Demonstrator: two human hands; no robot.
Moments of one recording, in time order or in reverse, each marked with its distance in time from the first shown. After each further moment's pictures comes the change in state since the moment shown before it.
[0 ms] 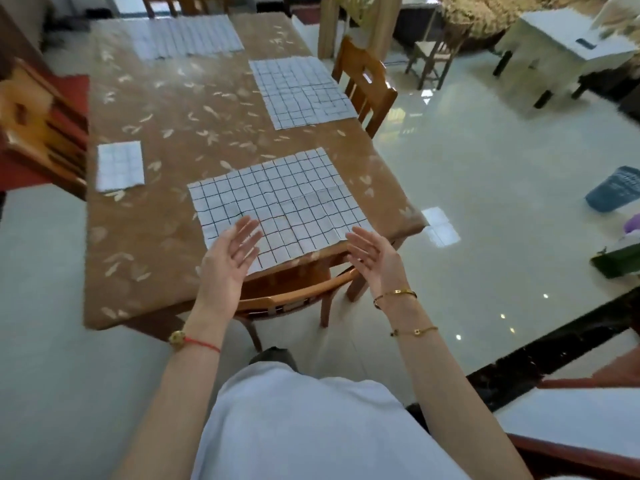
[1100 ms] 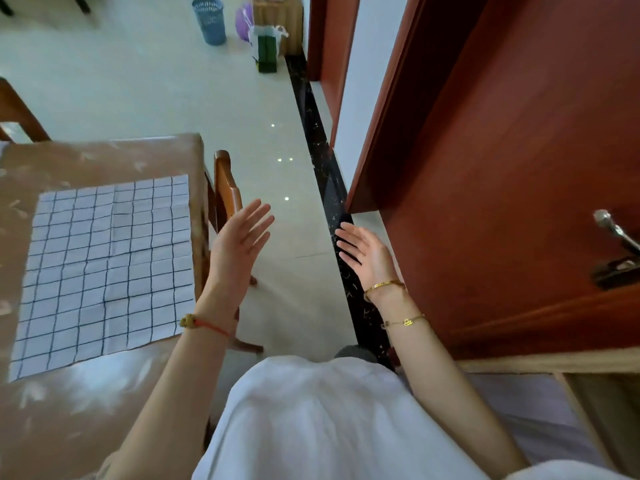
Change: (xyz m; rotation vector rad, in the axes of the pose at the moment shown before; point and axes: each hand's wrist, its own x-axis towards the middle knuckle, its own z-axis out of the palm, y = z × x) left_hand 0.026 0.014 -0.051 0.387 -1.273 -0.605; right_hand -0.219 0.200 0.162 0.603 1.130 -0.376
